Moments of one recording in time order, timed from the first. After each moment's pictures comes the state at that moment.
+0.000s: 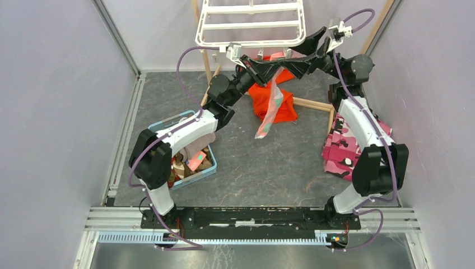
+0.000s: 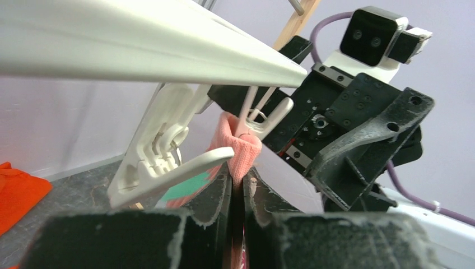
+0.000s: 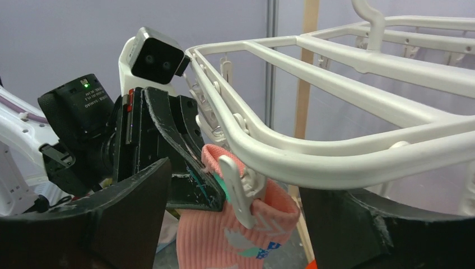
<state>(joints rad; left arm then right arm) -0.70 1.77 1.40 0.86 0.19 -0.69 0.08 1.61 1.38 0.94 -1.03 0.64</state>
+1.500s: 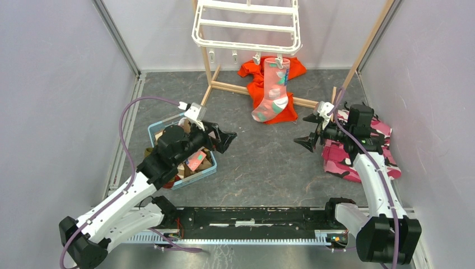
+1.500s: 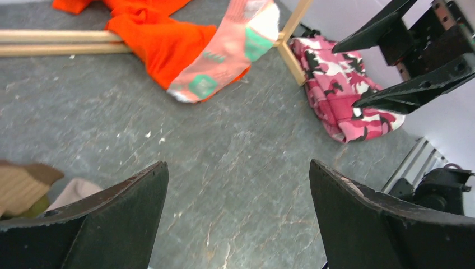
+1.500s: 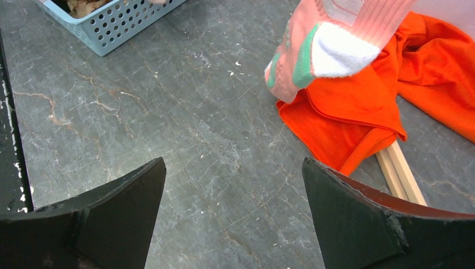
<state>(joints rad) -0.70 0.82 0.72 -0.01 0.05 -0.33 -0.08 1.00 0.79 -0.36 -1.07 -0.66</state>
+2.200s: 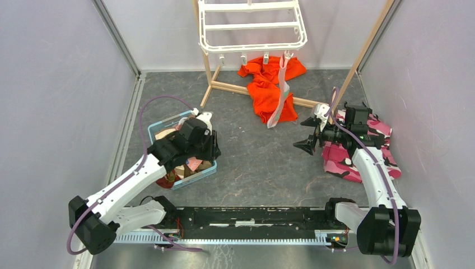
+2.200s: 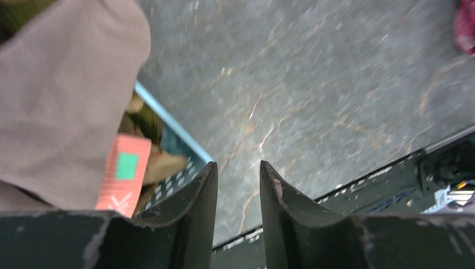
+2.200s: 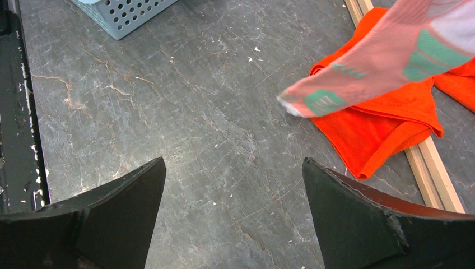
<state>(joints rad) -0.70 1.01 0.90 -0.65 -0.05 -0.48 -0.07 1.07 0.80 -0.47 -1.10 -0.77</state>
